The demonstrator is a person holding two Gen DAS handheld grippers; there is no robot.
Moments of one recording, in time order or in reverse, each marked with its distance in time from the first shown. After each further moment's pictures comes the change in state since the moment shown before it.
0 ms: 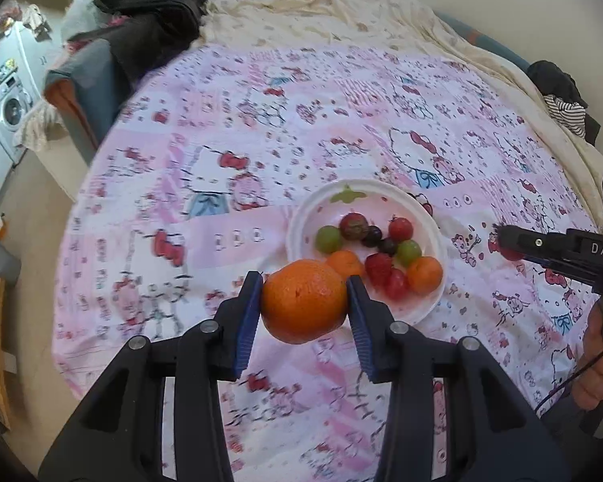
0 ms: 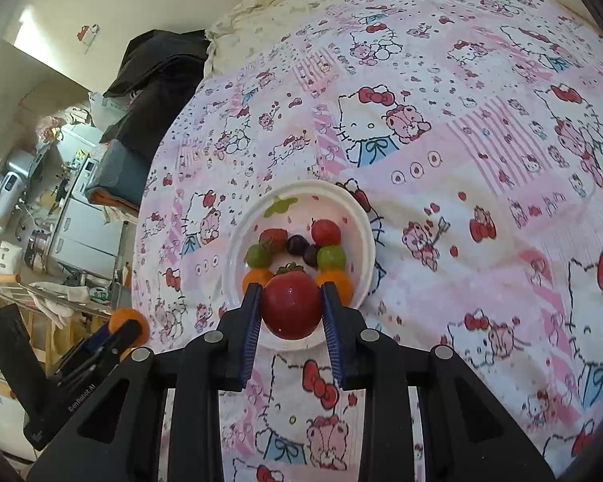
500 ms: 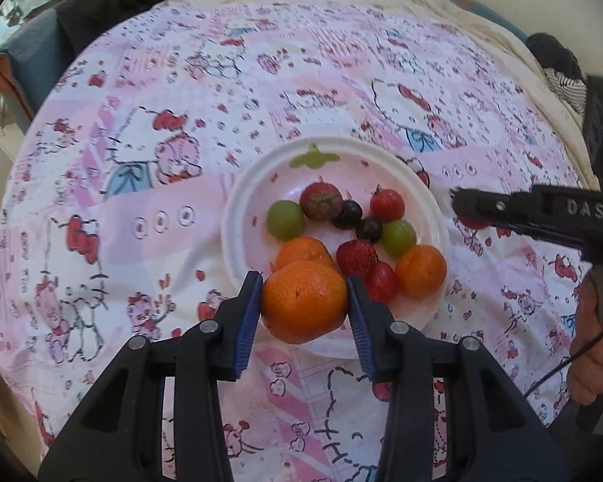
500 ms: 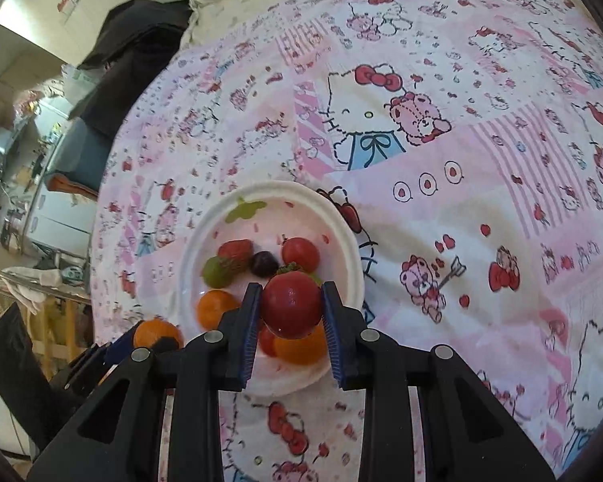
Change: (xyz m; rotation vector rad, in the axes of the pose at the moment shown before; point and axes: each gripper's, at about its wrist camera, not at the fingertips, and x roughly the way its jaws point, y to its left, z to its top) left arm 0.080 -0.028 -0.001 0.016 0.122 -0.069; right arm 0.068 -0.015 0.034 -0.041 0.113 -0.087
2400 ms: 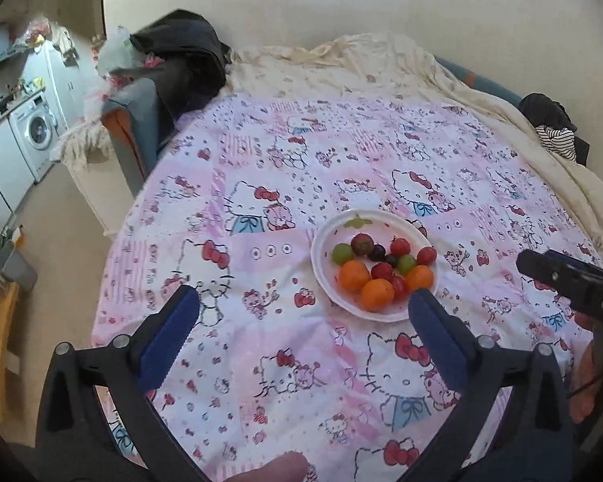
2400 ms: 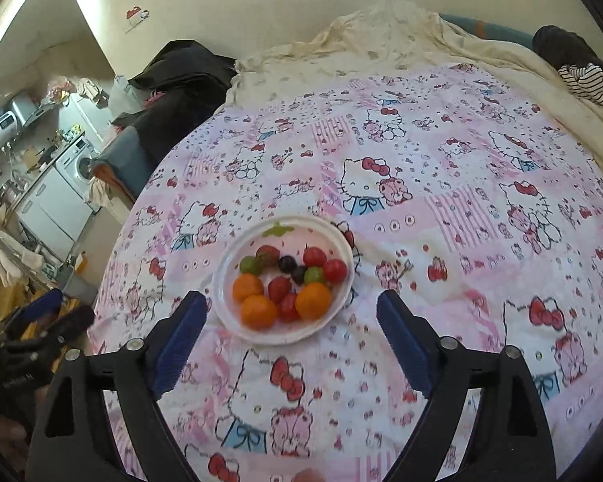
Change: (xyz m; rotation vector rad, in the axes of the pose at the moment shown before) left arm -0.164 0.029 -0.067 -0.026 -0.339 0.131; right arm -0.127 0.058 -0.117 -0.213 -0.358 -0.111
